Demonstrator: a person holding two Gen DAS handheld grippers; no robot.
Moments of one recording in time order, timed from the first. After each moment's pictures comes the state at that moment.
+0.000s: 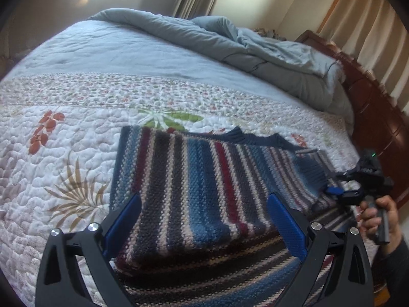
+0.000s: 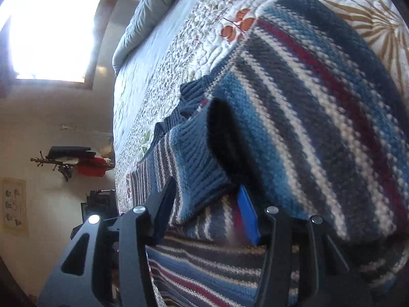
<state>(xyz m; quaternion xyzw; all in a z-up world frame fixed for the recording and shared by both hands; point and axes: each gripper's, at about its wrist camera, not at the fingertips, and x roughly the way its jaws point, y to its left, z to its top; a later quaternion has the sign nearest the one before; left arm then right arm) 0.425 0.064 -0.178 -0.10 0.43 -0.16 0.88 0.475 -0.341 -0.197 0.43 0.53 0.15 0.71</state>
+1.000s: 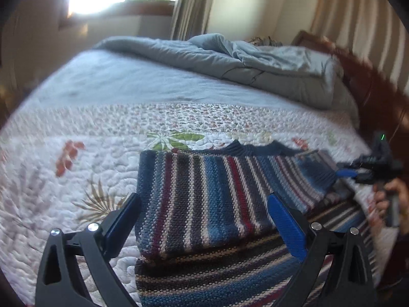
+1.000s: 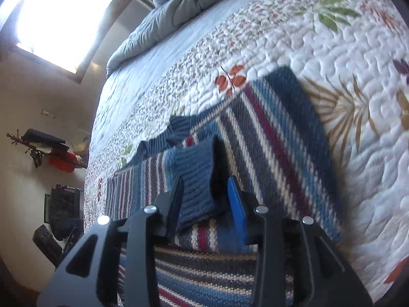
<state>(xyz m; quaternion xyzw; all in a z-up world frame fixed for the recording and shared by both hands) 0.399 0.070 -0.138 -0.09 0.39 -0.15 0.91 0.472 -0.376 -0.157 0.32 0.51 0.12 0.79</state>
